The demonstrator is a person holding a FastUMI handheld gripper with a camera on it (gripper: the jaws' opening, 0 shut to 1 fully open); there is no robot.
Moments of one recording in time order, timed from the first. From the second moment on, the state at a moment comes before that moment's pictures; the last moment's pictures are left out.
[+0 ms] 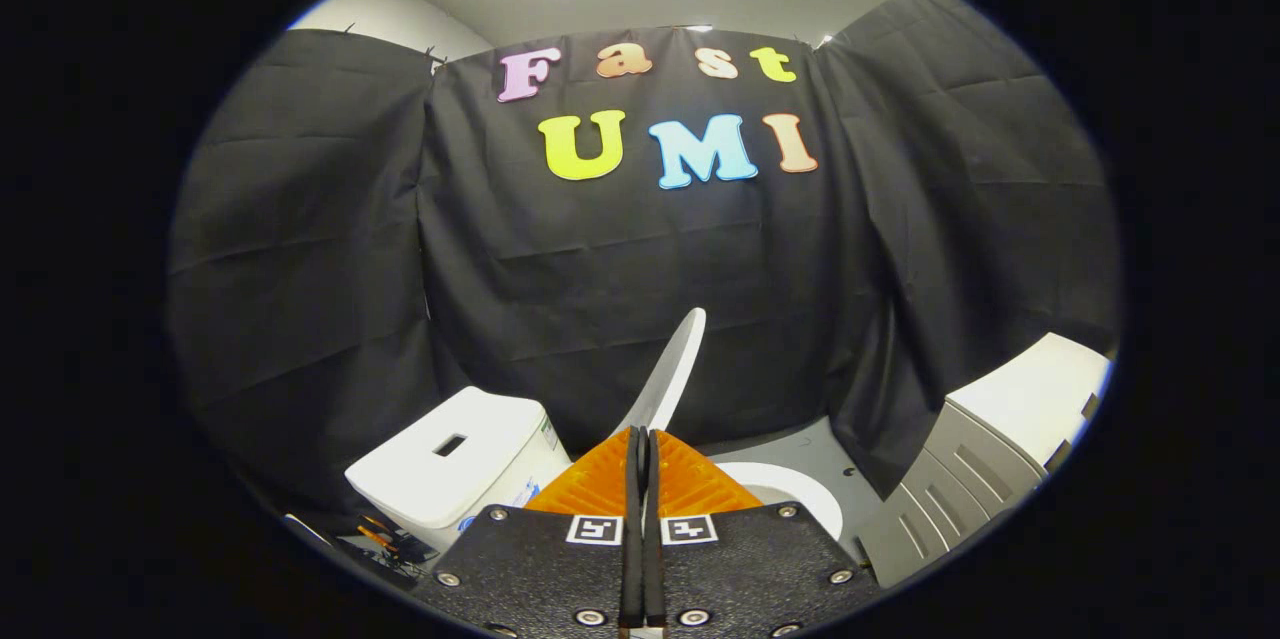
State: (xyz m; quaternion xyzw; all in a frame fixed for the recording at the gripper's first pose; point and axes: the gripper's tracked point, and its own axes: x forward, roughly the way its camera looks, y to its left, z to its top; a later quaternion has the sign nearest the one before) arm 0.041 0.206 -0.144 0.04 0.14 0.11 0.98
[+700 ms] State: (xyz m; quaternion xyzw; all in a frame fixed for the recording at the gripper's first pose) arm 0.039 0.285 -0.114 0.02 0.12 0.14 0.98
